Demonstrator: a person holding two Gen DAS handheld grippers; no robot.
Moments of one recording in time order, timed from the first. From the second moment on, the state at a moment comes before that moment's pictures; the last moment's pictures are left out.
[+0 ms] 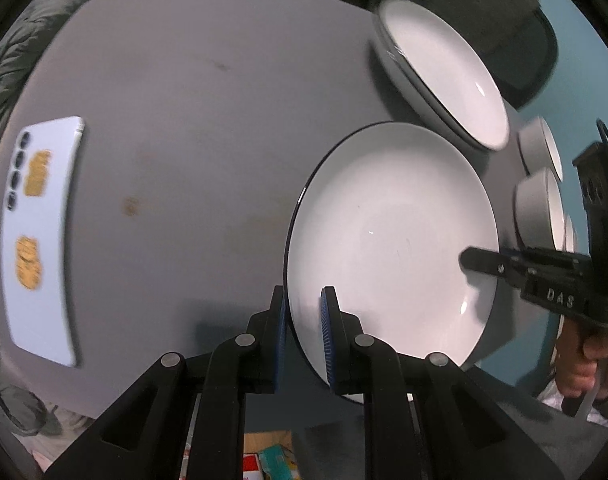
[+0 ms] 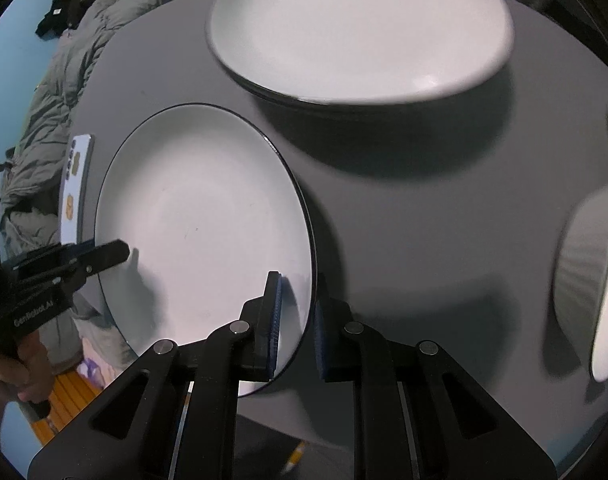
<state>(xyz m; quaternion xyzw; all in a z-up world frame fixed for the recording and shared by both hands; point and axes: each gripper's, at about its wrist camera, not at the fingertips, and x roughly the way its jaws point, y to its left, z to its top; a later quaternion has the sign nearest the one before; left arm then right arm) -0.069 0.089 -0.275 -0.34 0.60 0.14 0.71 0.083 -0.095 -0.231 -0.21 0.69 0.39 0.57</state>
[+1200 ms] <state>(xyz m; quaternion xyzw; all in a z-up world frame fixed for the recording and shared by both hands) -0.022 0.076 -0.280 -0.37 0.62 0.09 0.69 0.126 -0.170 -0.235 -0.10 0.72 0.32 0.60</state>
